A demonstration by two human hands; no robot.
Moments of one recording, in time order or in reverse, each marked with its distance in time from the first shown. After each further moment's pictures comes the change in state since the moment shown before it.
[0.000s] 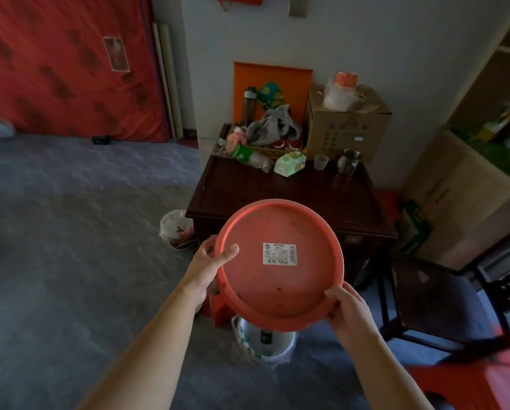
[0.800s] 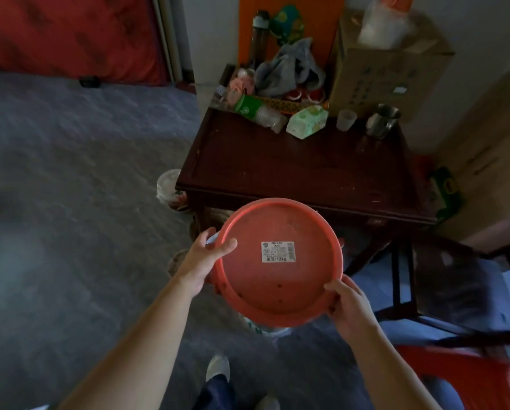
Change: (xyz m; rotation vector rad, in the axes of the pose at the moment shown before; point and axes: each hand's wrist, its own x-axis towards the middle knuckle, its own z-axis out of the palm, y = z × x) left_hand 0.115 -0.064 -0.014 0.005 0.050 -0.234; right_hand 0.120 0.032 0.000 -0.053 0.036 0.197
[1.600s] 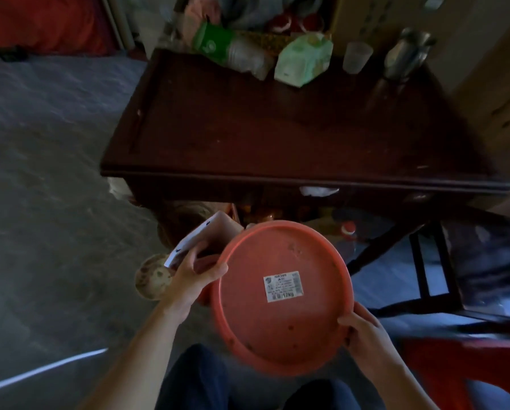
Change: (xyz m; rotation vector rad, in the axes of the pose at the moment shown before) left_hand 0.192 -0.148 -0.014 0.165 -0.110 0.050; right_hand 0.190 0.137 -0.060 0.036 0.060 0.093
